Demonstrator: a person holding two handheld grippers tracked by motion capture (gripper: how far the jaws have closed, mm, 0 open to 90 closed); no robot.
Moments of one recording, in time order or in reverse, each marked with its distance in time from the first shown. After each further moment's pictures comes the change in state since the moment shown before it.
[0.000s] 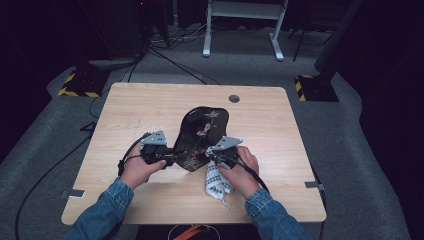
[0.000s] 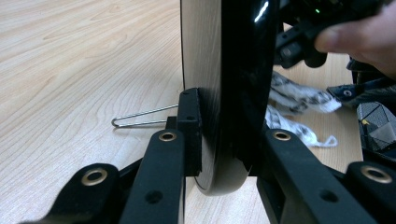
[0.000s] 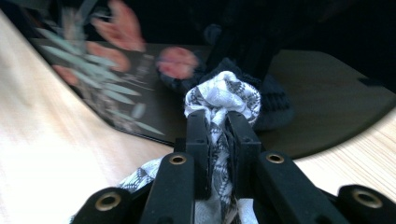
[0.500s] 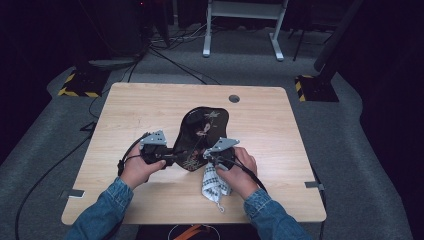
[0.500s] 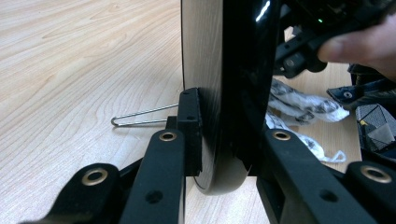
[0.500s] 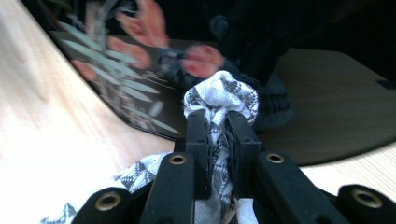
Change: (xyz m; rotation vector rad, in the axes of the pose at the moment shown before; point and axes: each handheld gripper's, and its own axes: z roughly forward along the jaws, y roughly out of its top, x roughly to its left) left arm 0.001 -0.001 0.000 -0.001 -0.003 -0.001; right arm 0.002 0.000 0.003 0.023 0.013 -0.006
